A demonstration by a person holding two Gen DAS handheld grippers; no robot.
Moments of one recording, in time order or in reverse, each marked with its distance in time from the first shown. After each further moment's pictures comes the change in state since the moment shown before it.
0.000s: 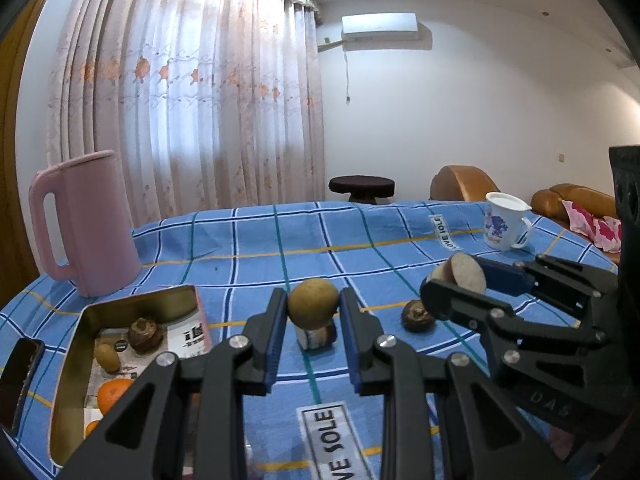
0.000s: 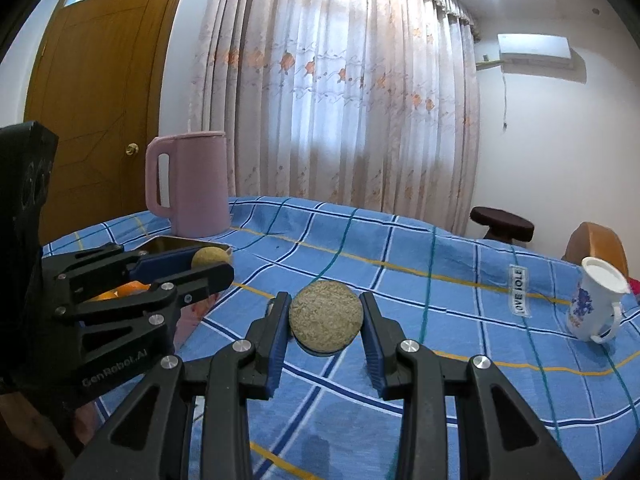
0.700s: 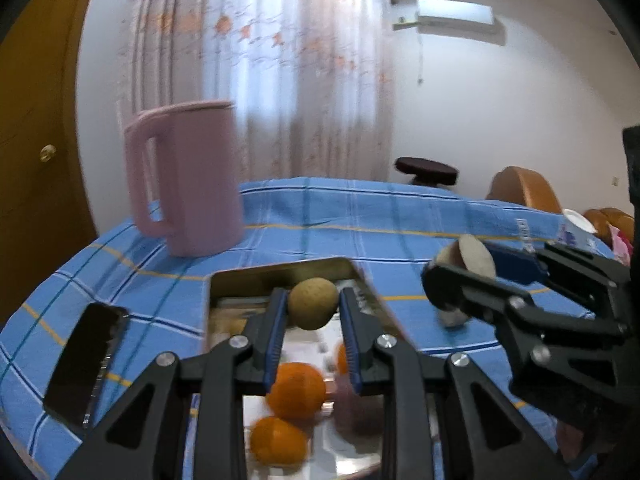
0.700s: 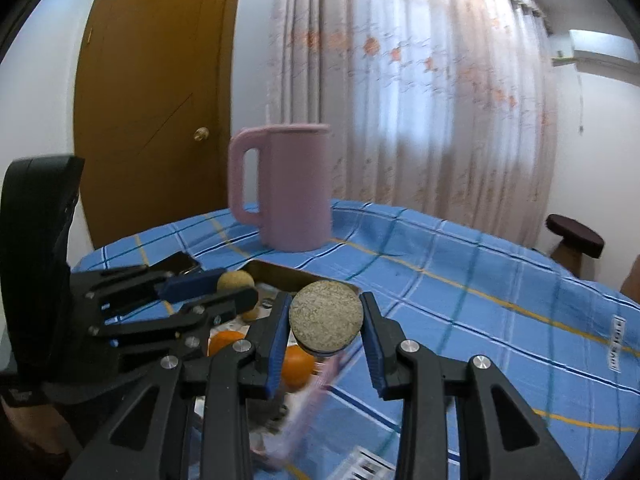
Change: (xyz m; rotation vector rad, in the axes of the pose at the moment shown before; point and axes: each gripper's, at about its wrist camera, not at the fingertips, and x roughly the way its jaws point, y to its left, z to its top) left arm -0.016 0.124 -0.003 -0.146 0.122 0.202; right arm 0.067 0.109 0.056 -0.075 0.068 0.261
